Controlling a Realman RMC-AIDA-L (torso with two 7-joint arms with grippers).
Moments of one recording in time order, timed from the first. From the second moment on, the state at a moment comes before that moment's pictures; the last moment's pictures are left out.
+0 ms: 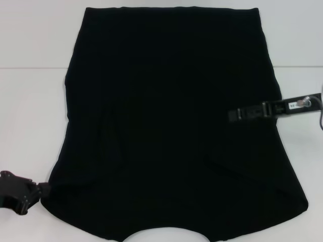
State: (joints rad) left arm -0.38 -2.16 0.42 1.07 2.49 1.59 -1.51; right arm 0.80 1.95 -0.76 -0.57 -2.25 -1.31 2.22
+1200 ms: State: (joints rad) left arm -0.40 -2.15 0.42 1.01 2.45 1.53 -1.49; right arm 0.64 1.84 -0.76 -0.60 -2.48 -1.61 2.31
